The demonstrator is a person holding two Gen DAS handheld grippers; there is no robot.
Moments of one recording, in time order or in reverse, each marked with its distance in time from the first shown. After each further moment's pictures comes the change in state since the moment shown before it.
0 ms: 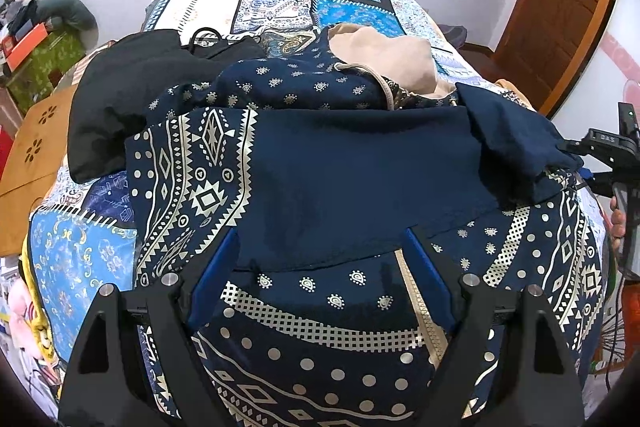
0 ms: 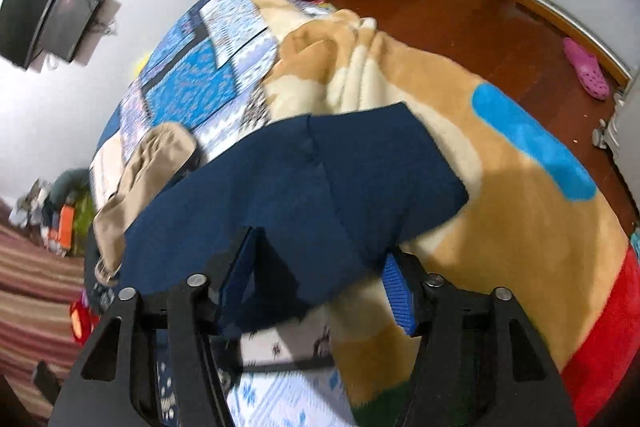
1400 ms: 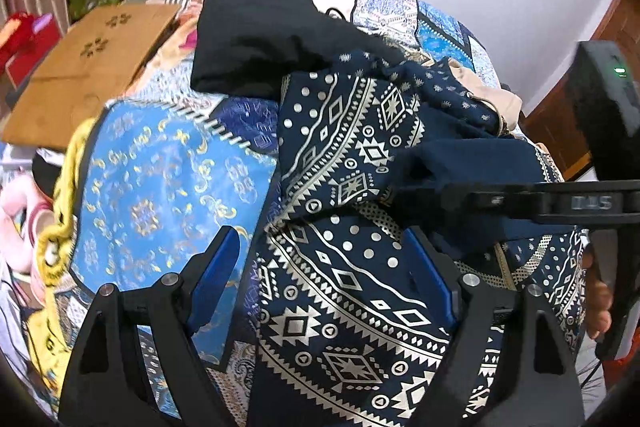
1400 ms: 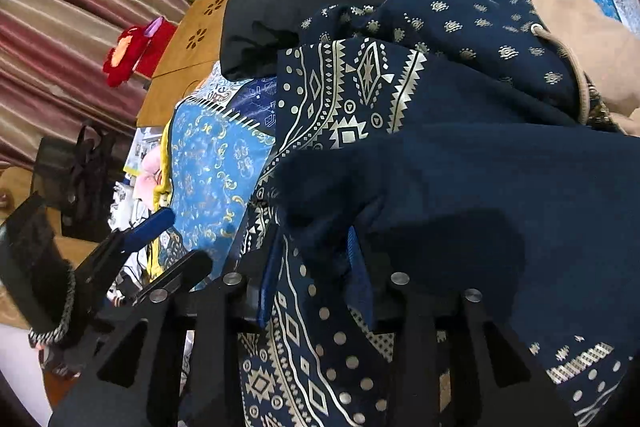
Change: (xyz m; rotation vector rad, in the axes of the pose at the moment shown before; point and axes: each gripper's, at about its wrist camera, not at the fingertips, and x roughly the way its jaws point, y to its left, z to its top) left arm -0.048 0.139 -0.066 -0.328 -0.015 -0.005; right arm 0.081 0.317 -0.204 -0.821 0.519 0.193
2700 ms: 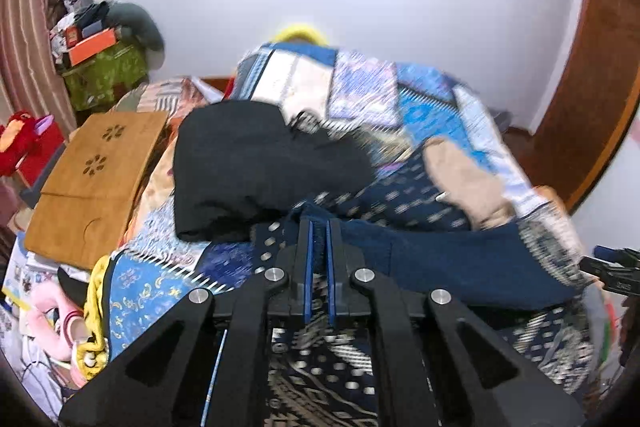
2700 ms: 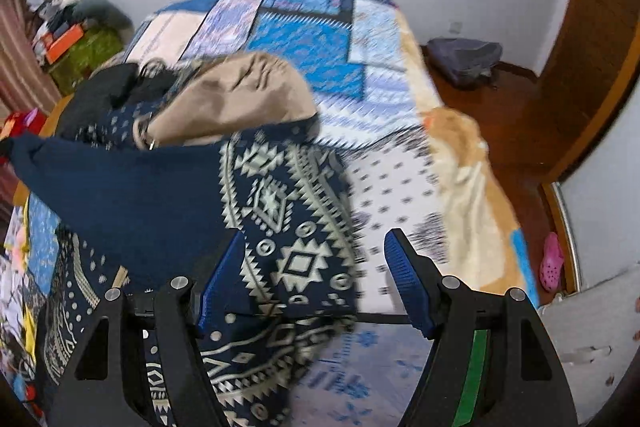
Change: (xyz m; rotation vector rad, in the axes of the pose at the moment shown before) left arm -0.008 -0.073 0.081 0.158 -0.213 0.121; right arm -0.164 -0.172 -0.091 0.142 -0.353 -0.515
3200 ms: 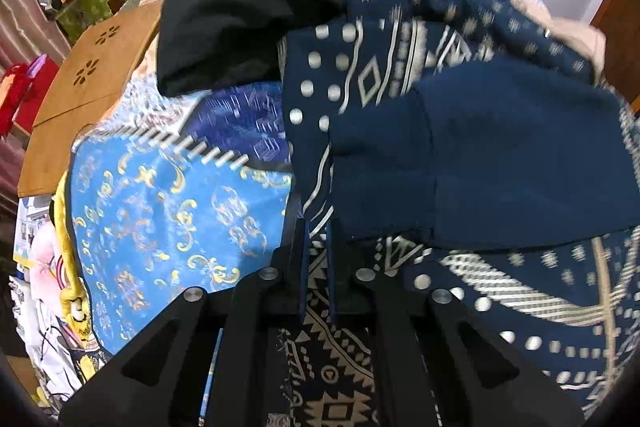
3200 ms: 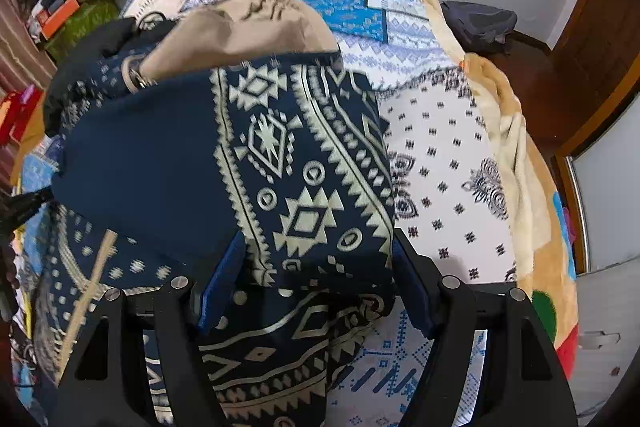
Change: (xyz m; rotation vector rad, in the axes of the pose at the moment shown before) left arm 0.089 0.030 -0.080 0.030 0.350 0.071; right arm 0.030 0.009 -0.020 0.005 0.113 0.023
